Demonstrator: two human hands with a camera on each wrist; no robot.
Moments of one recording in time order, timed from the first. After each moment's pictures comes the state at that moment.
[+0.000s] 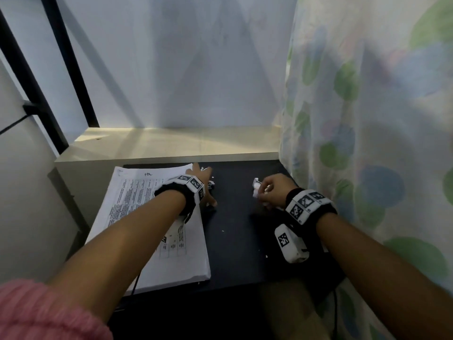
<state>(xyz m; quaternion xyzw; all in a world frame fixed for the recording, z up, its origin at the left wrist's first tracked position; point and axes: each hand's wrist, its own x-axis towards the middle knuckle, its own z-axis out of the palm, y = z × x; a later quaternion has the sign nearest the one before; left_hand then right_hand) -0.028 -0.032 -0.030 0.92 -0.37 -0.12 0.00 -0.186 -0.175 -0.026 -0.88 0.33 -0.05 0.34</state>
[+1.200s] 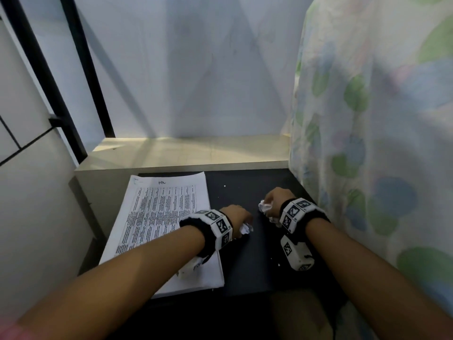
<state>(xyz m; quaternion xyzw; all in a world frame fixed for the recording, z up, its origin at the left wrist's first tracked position) -0.102 -0.023 -0.029 0.83 -0.53 -0.18 -0.03 -0.163 -0.165 -0.028 -0.91 0.36 0.07 0.17</state>
